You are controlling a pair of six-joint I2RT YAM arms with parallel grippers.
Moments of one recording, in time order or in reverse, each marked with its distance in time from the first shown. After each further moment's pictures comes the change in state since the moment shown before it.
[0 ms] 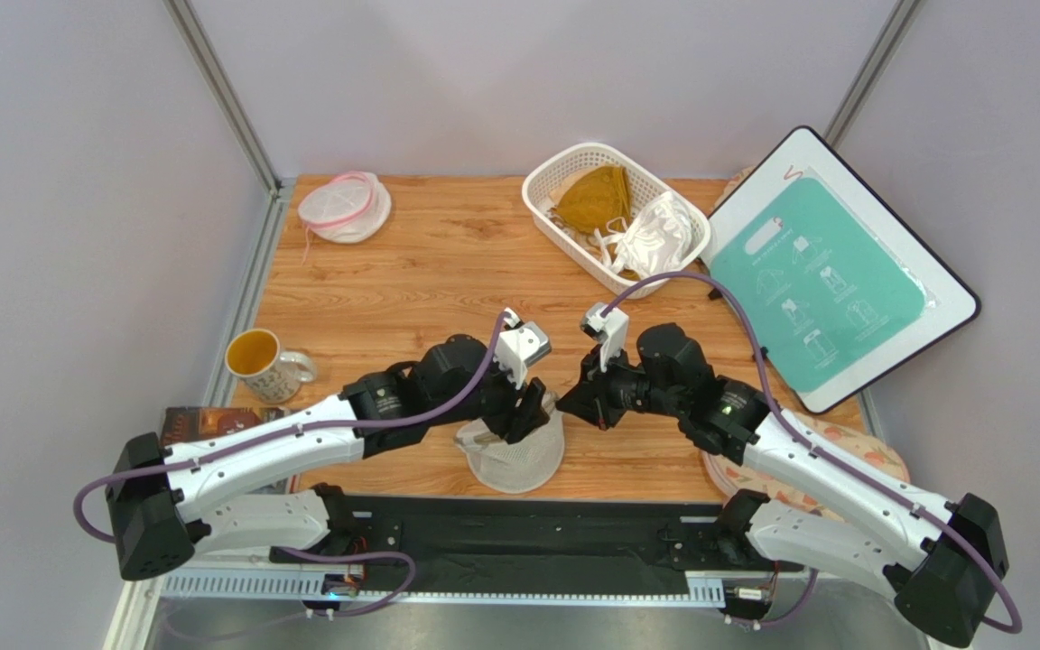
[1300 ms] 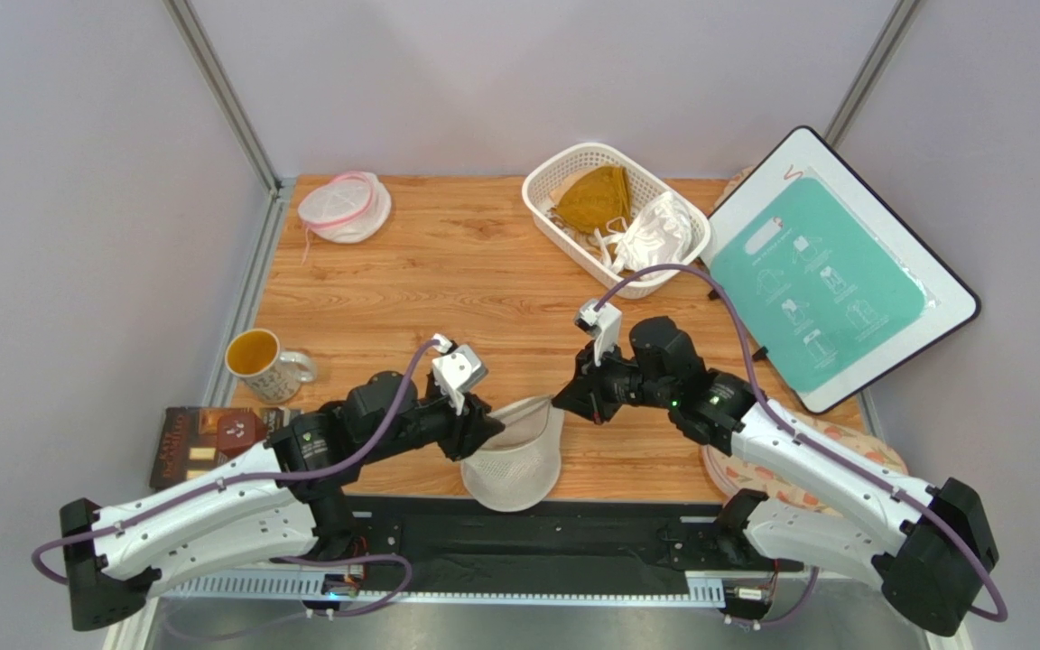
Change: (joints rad) left arm -0.009 -0.398 -0.211 -0.032 -0.058 0.005; right arm -0.029 0.070 0.000 0.060 -0.064 -0.002
